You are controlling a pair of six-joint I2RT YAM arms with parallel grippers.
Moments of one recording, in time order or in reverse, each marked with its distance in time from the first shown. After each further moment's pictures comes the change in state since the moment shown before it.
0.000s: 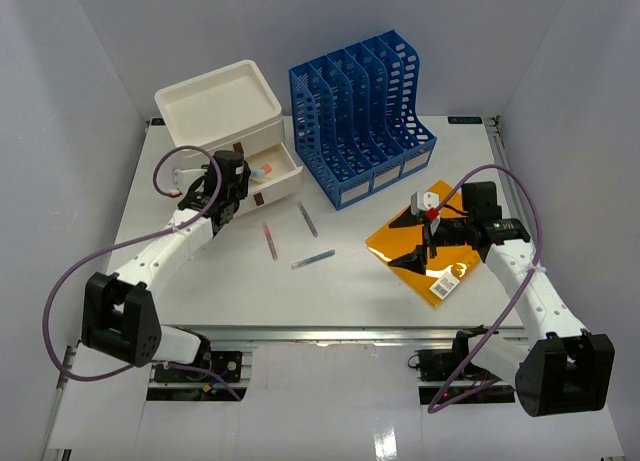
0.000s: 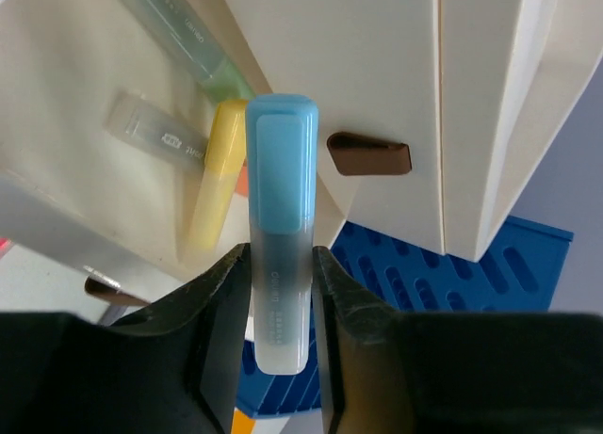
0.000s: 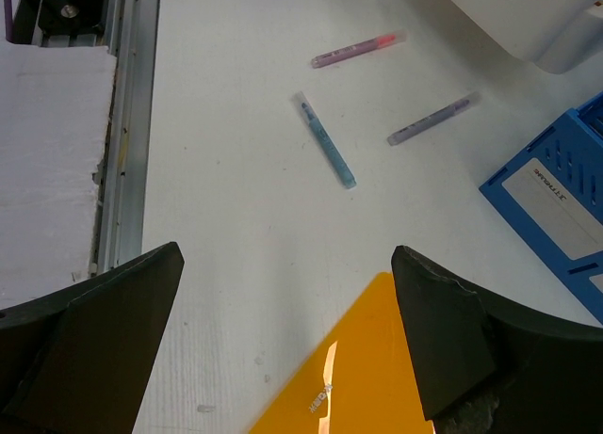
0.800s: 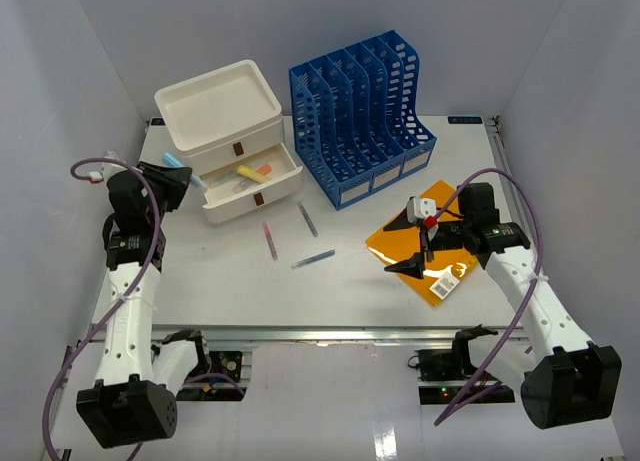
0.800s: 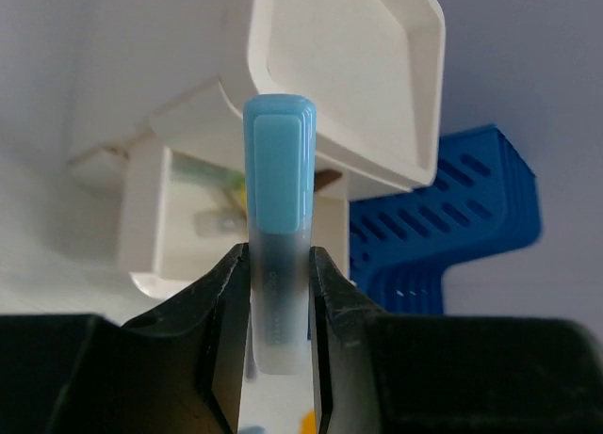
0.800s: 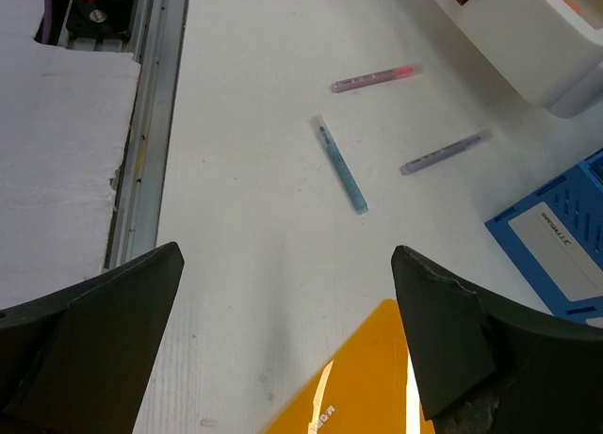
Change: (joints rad) left arm 0.498 -0.450 -0.120 0.024 0.594 0.771; right arm 0.067 -0.058 0.000 0.000 -0.005 0.002
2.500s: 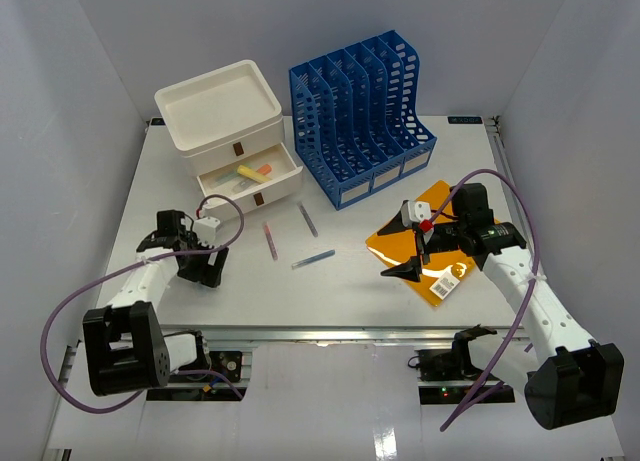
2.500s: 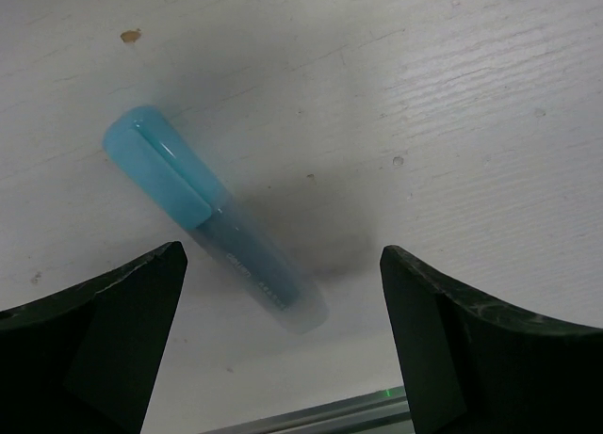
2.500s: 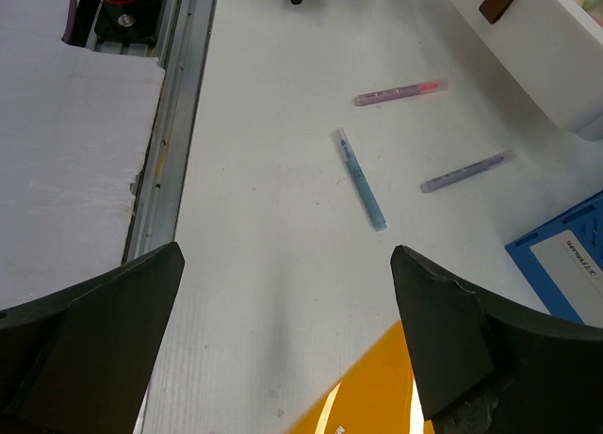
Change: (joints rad) left arm -0.015 0.265 -0.308 -0.348 0.112 1.383; right arm 0.053 0.001 0.000 0.004 -0.004 0.008
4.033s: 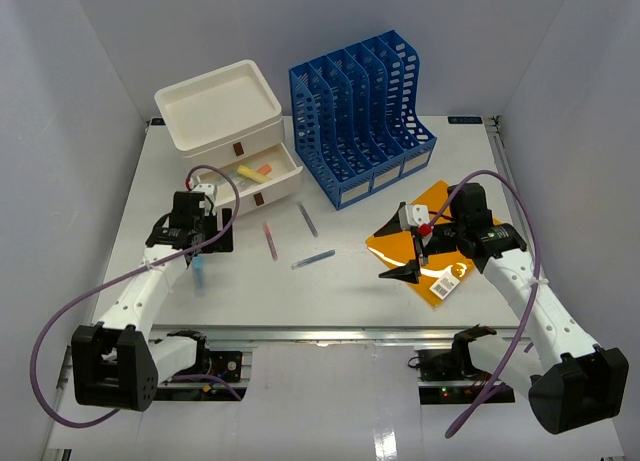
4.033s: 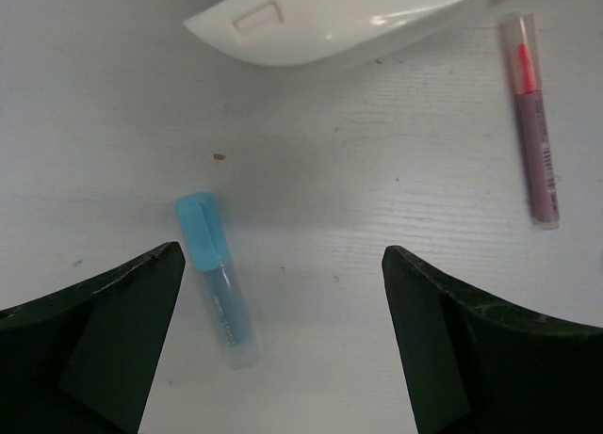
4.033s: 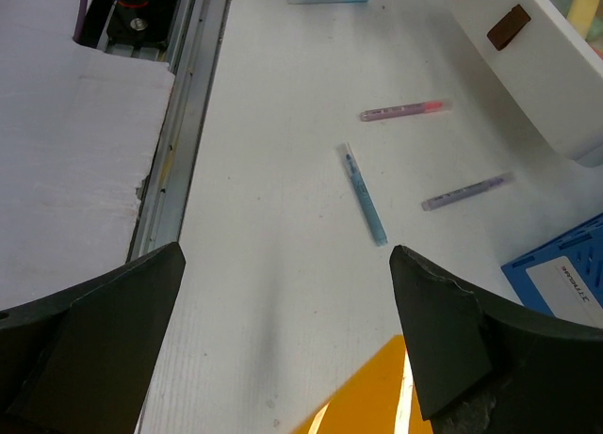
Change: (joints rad) left arm -0.234 -0.069 0.134 0.085 -0.303 -0.536; right arm 0.042 -0.023 0.013 0.001 0.005 0.000
